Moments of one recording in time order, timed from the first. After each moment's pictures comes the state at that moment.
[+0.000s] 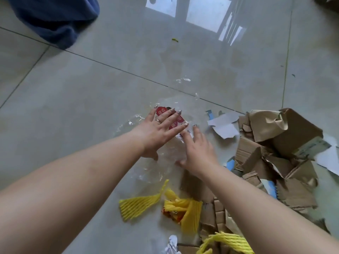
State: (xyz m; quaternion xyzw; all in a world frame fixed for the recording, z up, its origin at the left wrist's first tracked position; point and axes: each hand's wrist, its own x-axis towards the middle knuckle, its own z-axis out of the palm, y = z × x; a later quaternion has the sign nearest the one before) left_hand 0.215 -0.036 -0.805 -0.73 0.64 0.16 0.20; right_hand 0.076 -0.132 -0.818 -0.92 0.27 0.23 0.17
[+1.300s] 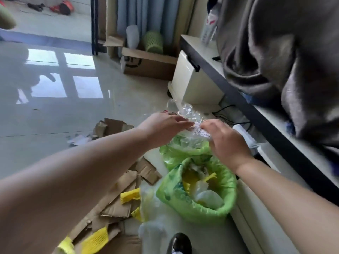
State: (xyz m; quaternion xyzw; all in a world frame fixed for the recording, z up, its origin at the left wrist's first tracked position) left_hand -0.252 -0.115 -0.468 -0.51 0.85 -0.07 -0.13; right_hand -0.466 -0.134 -0.457 -0.90 0.39 -0.18 -0.09
